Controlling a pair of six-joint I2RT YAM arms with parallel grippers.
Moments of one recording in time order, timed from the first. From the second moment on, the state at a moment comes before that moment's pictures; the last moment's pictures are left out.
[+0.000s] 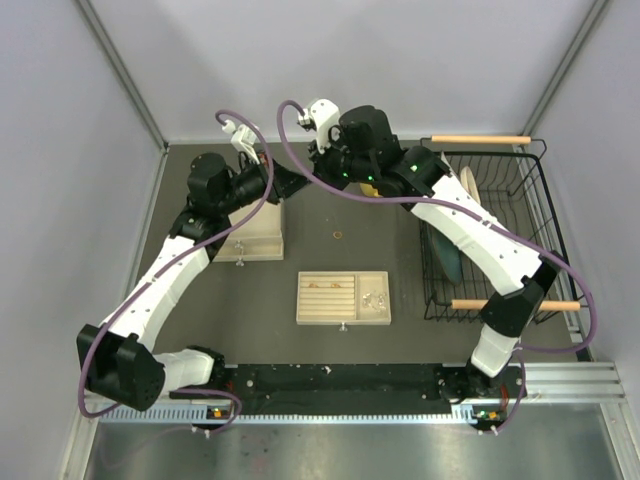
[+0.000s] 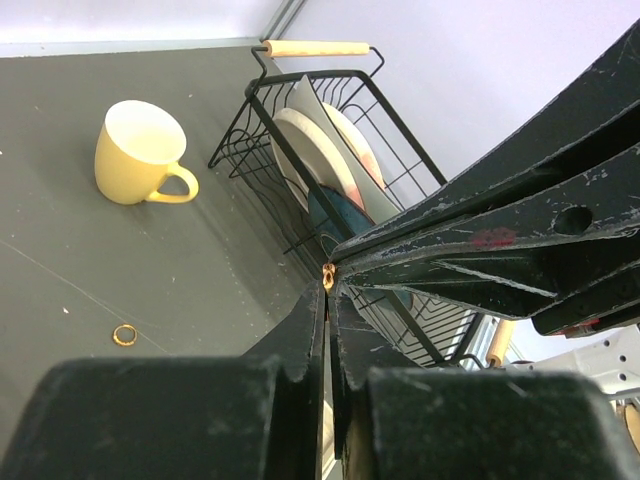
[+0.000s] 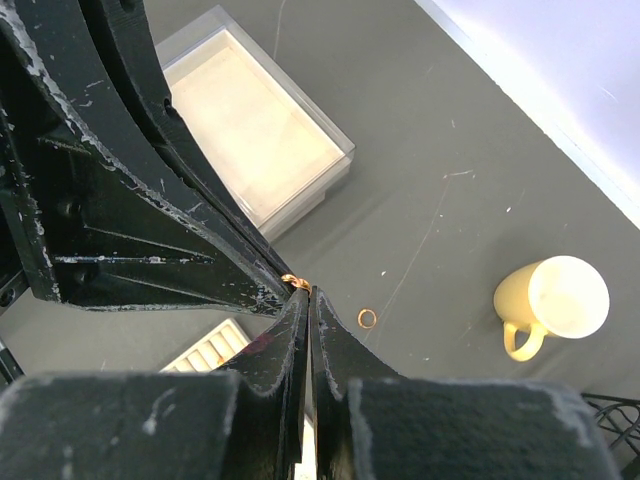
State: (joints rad) left arm -0.32 1.24 1.10 0.10 0.61 -0.63; right arm 0.84 1.74 2.03 -0.75 -0.02 -0.08
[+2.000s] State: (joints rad) left arm -0.33 1.17 1.06 0.31 1.15 -0.50; right arm 0.73 1.51 1.83 -0.78 -0.65 -0.14
